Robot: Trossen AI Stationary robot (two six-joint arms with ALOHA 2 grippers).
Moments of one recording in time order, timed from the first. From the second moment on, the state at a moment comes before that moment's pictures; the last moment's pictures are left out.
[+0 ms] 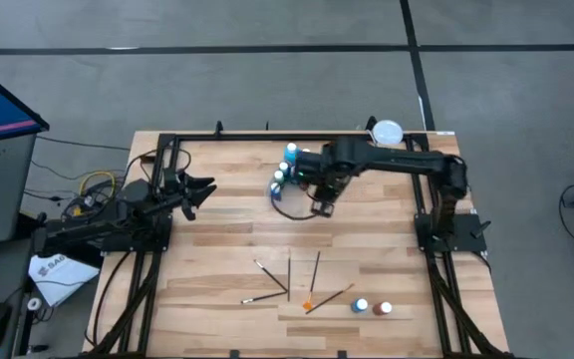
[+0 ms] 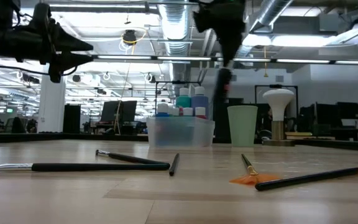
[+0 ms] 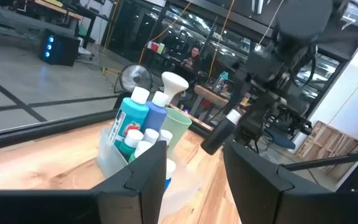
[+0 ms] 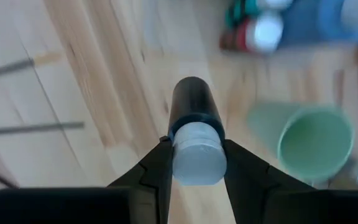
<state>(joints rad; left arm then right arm) 0.28 0.09 0.06 0.09 -0.12 -0.43 -0.12 1.88 1.87 -1.42 0.13 0.15</state>
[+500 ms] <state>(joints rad) 0.28 0.10 0.01 0.18 -0.13 -0.43 -0.17 2.20 2.29 -1.45 0.13 0.00</state>
